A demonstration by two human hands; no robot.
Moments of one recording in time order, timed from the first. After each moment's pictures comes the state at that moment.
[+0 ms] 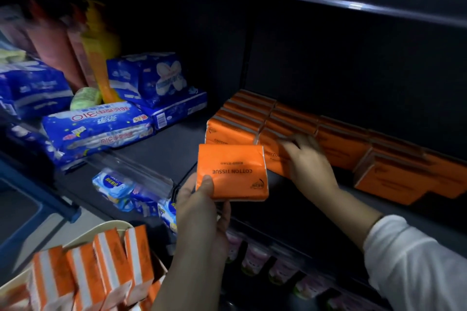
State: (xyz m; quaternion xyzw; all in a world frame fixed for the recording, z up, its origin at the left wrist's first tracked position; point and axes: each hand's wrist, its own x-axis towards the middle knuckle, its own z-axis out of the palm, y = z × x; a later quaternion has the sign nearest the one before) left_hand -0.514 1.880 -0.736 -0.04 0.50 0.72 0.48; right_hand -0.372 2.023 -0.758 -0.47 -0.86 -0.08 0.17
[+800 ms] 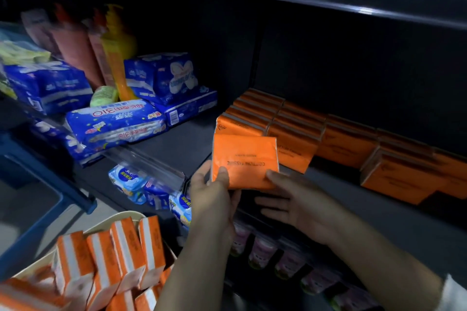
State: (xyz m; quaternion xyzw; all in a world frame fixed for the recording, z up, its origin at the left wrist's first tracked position) left_hand -0.511 1.875 -0.726 0.02 0.51 0.71 0.48; right_hand -0.387 1.936 -0.732 -0.47 -0.43 0.73 0.24
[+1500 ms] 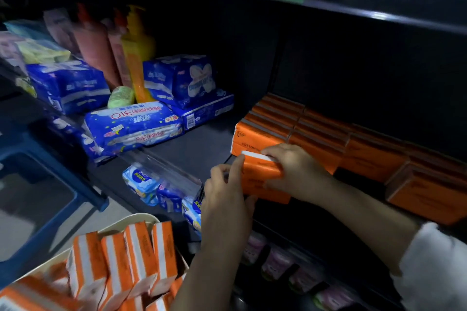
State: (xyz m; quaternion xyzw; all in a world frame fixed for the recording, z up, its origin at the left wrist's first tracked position) left_hand -0.543 1.877 -0.764 0.50 0.77 0.37 0.12; right_hand -0.438 1.995 -0.720 -0.42 -0.90 0.13 0.05
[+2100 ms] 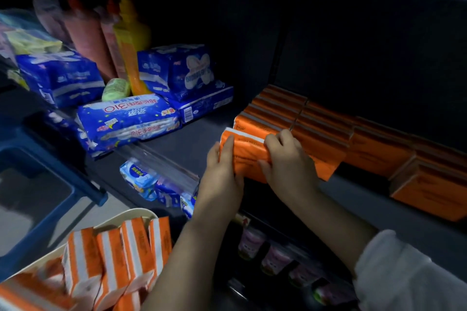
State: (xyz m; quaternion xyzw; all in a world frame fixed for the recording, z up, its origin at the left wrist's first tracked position) left_hand -0.575 1.915 -0.785 0.52 0.73 0.41 0.16; right_hand -0.457 1.985 -0.755 -0.44 -0.87 -0.05 0.23
